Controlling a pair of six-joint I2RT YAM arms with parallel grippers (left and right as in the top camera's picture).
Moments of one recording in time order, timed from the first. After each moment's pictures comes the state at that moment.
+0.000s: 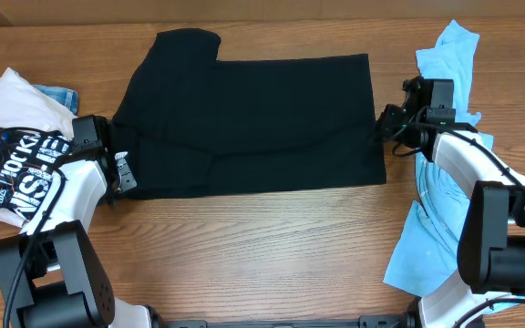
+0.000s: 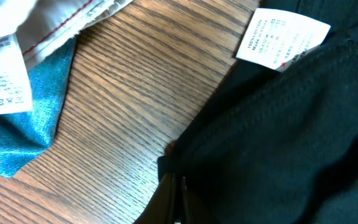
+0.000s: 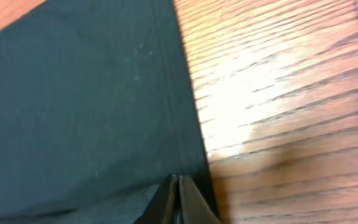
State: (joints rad) left arm 0.23 1.67 0.96 -0.61 -0.24 -0.24; right arm -0.06 1.83 1.09 -0.23 -0.23 0.32
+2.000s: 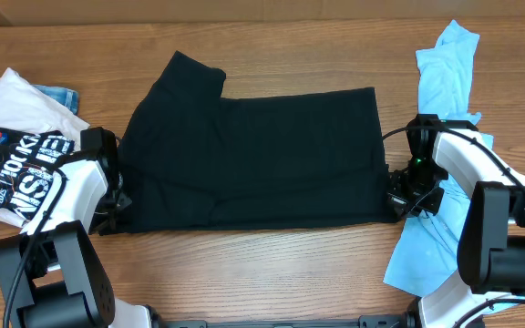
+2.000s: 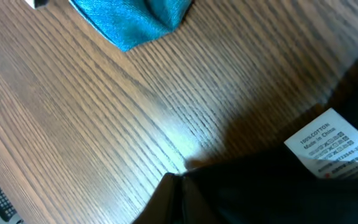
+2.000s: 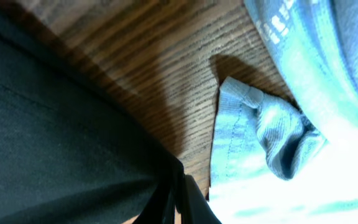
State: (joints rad) left arm 0.23 1.67 0.96 -0.90 -0.46 -0.57; right arm -0.06 1.83 1.11 -1.14 -0.02 0.43
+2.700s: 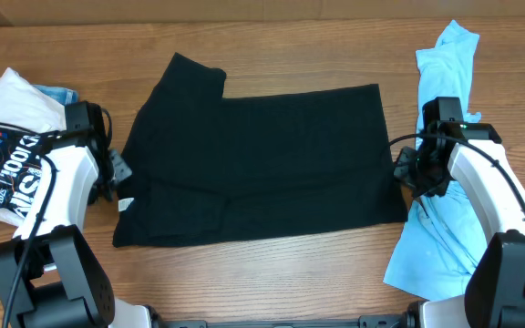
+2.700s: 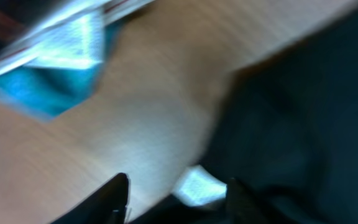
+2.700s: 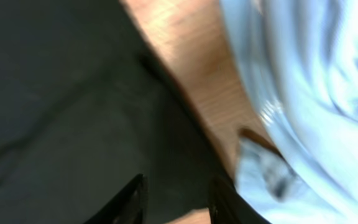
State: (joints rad) left arm 0.23 1.67 1.11 -0.85 -0.22 -0.42; right arm -0.06 1.62 1.10 -0.96 -0.05 0.39
